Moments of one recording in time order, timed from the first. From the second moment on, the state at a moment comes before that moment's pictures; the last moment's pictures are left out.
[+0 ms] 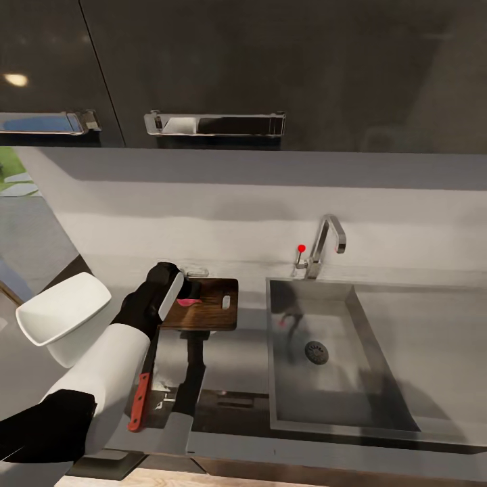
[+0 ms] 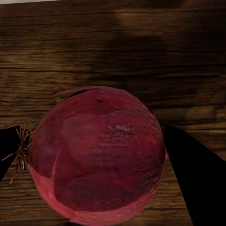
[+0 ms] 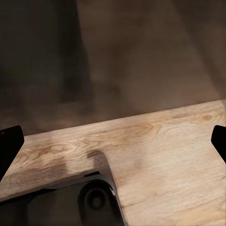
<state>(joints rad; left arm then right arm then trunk) -1.05 -0.08 -0.12 -0.81 0.12 1.00 0.12 0.30 0.14 -0.05 -0.60 0.08 -0.84 -0.35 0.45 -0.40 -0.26</state>
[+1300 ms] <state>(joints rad) -1.05 -0.07 -0.12 -1.04 0.12 1.01 0.12 0.30 0.15 -0.05 -0.60 0.08 -0.84 -0.35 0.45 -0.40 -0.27</state>
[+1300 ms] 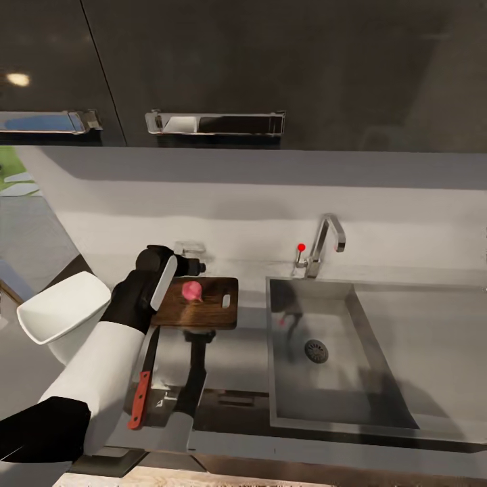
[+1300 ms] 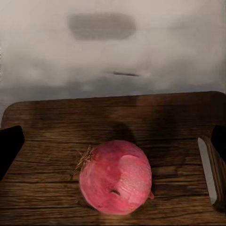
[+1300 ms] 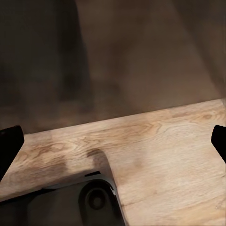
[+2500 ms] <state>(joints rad) -1.05 -0.07 -0.12 -0.91 0.12 1.01 0.13 0.30 0.14 -0.05 -0.60 0.08 -0.84 -0.35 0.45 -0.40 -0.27</state>
